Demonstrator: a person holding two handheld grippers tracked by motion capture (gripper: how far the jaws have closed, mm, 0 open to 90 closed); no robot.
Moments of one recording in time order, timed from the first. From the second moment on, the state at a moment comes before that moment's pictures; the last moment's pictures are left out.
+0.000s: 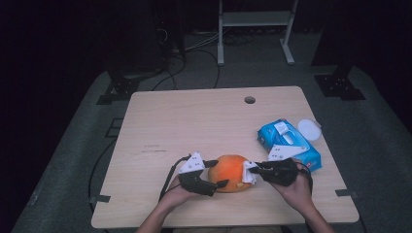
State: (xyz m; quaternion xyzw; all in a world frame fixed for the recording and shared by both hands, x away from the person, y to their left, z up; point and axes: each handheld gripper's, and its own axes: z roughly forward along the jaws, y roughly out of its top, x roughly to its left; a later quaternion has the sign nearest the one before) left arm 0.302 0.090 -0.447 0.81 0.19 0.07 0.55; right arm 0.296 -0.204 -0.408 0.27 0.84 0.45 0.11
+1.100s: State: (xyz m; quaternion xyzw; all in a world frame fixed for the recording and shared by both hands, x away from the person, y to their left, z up) left arm 0.301 0.079 -0.448 0.82 0.19 0.06 0.53; right arm 0.298 -0.202 -0.405 0.26 0.84 0.46 0.10
